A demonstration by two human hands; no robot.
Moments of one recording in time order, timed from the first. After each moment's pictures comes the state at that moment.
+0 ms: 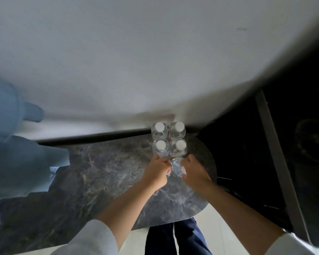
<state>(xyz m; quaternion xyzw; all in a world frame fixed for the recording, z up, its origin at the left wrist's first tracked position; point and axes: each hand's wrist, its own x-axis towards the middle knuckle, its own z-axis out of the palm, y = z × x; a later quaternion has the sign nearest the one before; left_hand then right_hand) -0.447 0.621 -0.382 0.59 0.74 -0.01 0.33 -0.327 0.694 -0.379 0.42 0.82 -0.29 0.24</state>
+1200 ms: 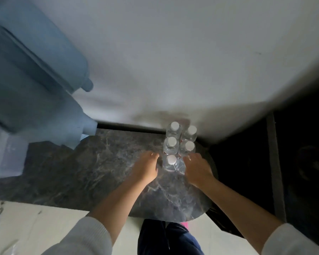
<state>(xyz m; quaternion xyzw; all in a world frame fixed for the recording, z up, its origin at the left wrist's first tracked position) -0.444 0.583 -0.353 0.41 0.87 0.02 0.27 -0.326 0.706 -0.357 0.27 0.92 -0.15 0.25</state>
